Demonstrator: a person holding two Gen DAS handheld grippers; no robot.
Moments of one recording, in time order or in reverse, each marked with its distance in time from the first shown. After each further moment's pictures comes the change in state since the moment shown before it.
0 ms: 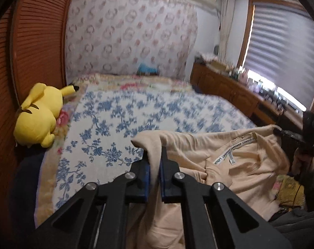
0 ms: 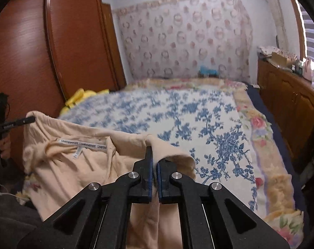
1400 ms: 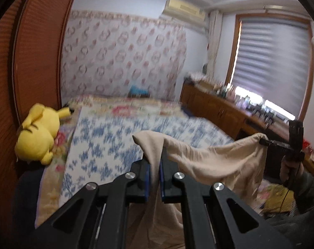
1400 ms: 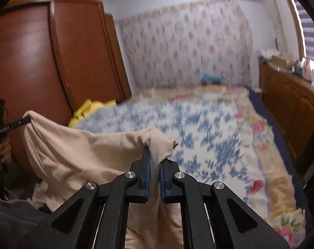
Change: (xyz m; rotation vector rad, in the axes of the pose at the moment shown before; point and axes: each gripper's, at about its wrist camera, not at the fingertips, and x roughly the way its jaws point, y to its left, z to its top) left arm -0.078 -0.033 0.026 0.028 -0.165 -0.062; right arm -0.053 0.007 0.016 0.013 -0.072 0.039
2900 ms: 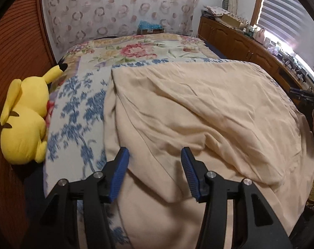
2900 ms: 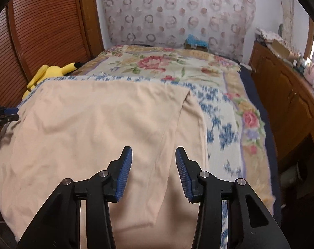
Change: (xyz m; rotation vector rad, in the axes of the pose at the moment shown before) left arm 0.278 0.099 -0.010 0.060 0.525 0.114; right arm 0.236 -0.077 0.061 -0.056 0.384 -0.189
